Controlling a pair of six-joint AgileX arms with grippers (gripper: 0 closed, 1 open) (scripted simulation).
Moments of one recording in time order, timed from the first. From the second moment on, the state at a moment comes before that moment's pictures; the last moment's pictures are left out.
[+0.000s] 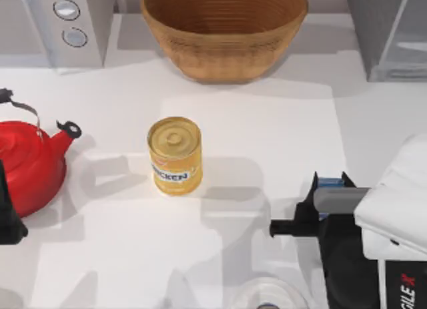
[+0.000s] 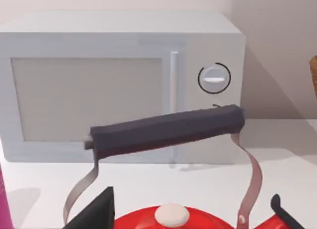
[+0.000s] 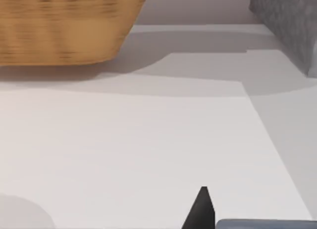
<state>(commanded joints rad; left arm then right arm) 0.00 0.00 0.00 0.00 0.00 0.00 0.87 2.24 0.35 1.71 0.91 0.14</state>
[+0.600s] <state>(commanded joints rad) 0.00 0.00 0.00 0.00 0.00 0.00 0.87 2.19 0.35 1.69 0.91 0.17</state>
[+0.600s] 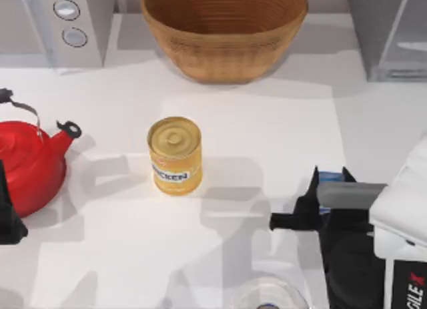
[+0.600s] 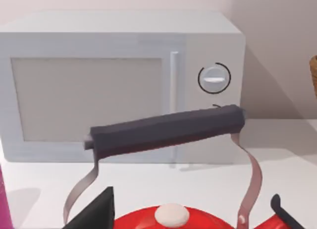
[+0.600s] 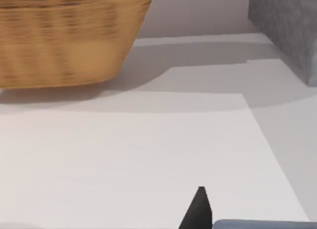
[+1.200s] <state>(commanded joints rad) 0.00 0.00 0.00 0.00 0.00 0.00 0.87 2.03 0.33 1.53 0.90 0.15</state>
